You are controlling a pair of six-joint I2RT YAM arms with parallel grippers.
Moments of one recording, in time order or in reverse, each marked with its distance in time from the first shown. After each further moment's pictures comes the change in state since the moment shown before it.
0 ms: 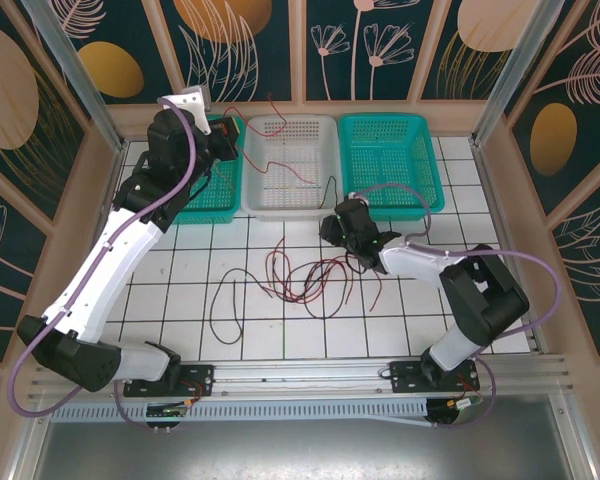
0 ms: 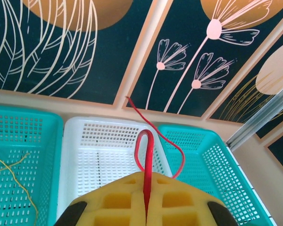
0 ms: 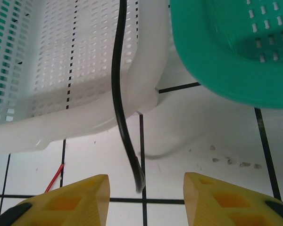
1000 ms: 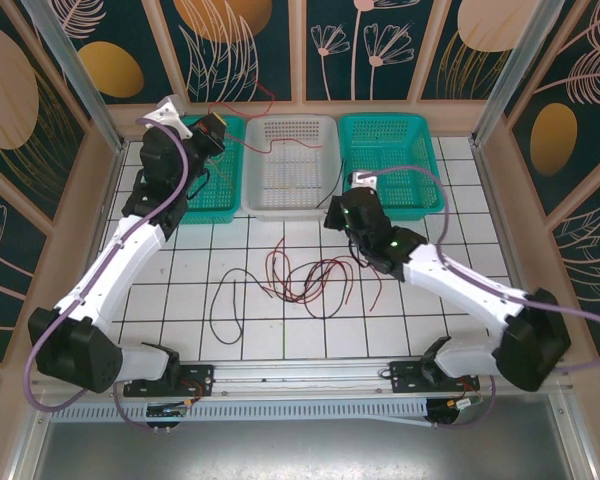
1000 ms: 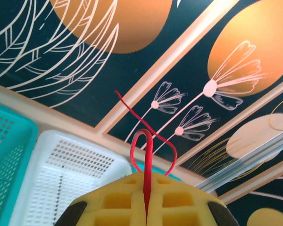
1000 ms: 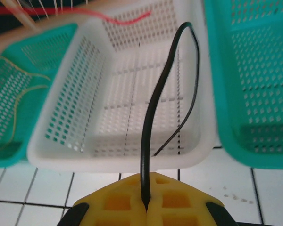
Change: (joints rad) left arm 0.129 -0.003 -0.288 0.487 0.090 -0.331; right arm 0.136 -0.340 0.145 -0.230 0.240 -0.109
